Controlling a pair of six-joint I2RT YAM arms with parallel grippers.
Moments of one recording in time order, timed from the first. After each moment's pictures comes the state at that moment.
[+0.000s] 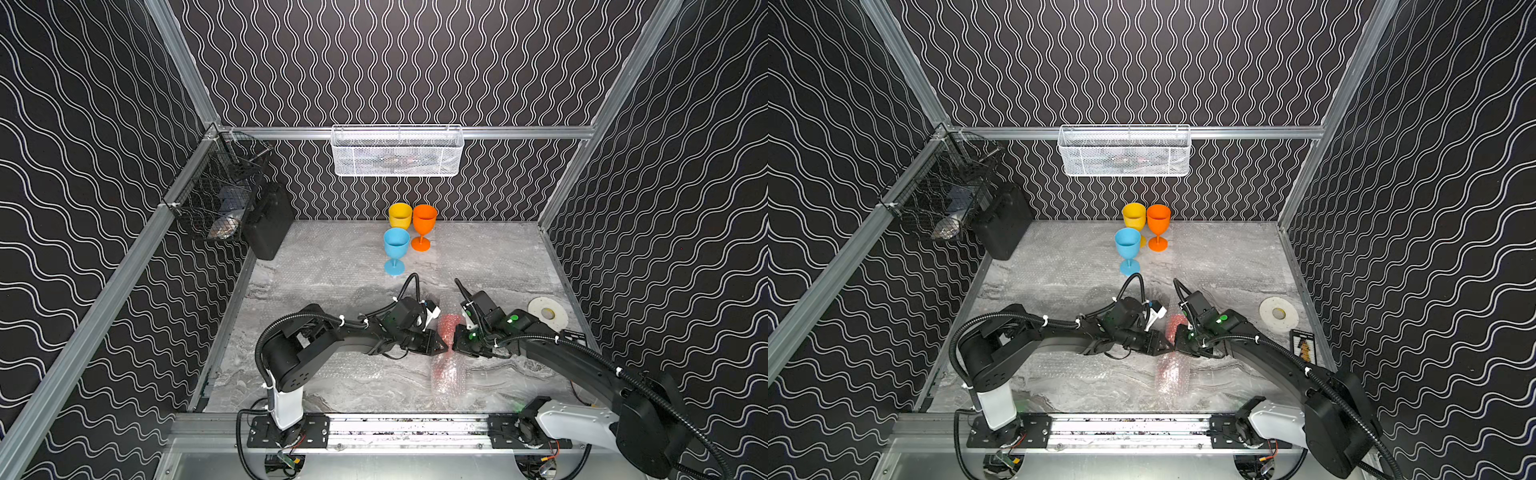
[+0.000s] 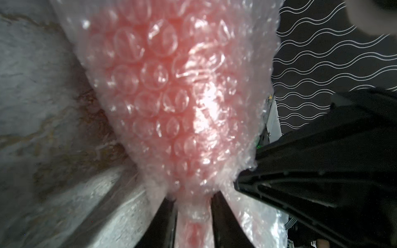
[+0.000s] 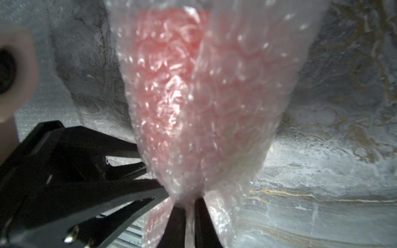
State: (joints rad) left arm -0.83 1.85 0.88 0.28 0.56 -0.75; right arm 0.62 1.22 0.75 -0.73 -0.14 0.78
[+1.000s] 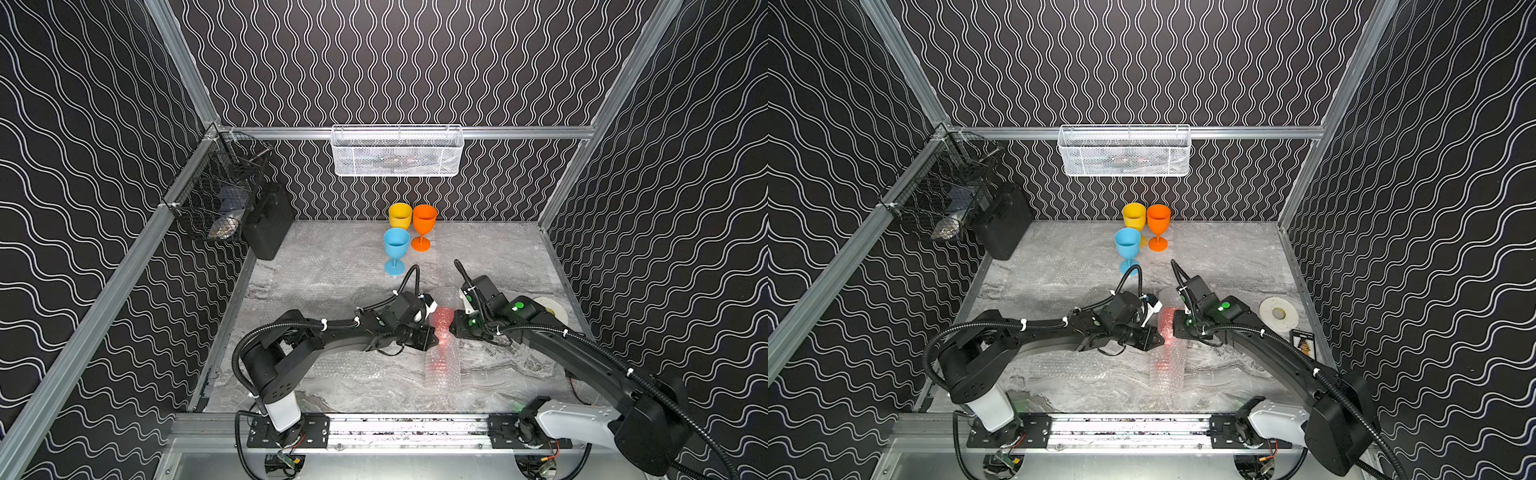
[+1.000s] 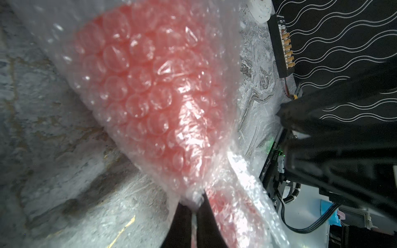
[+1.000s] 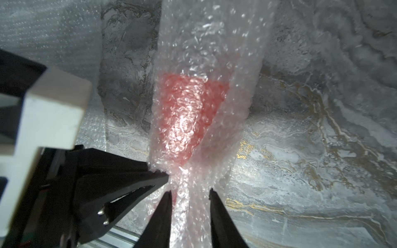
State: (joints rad) left arm -0.84 1.73 0.93 0.02 0.40 -0.60; right arm 0.62 1.24 0.93 -0.82 -0.04 0.61
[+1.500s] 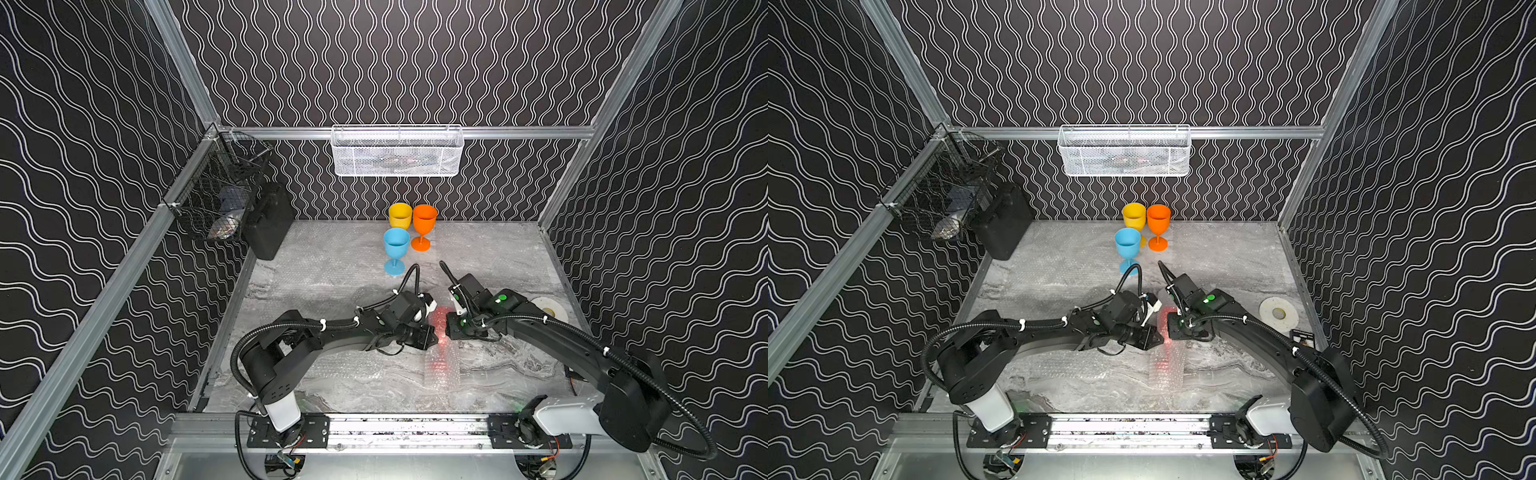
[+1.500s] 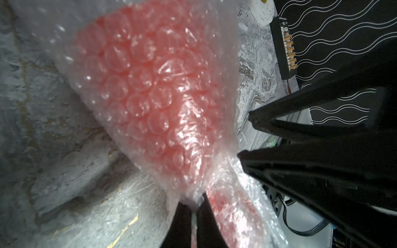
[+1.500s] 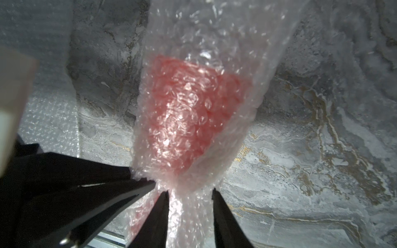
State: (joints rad) left arm -0.84 1.72 0.94 0.01 0.39 -0.60; right arm 0.66 1.37 0.99 -0.86 -0.01 0.54
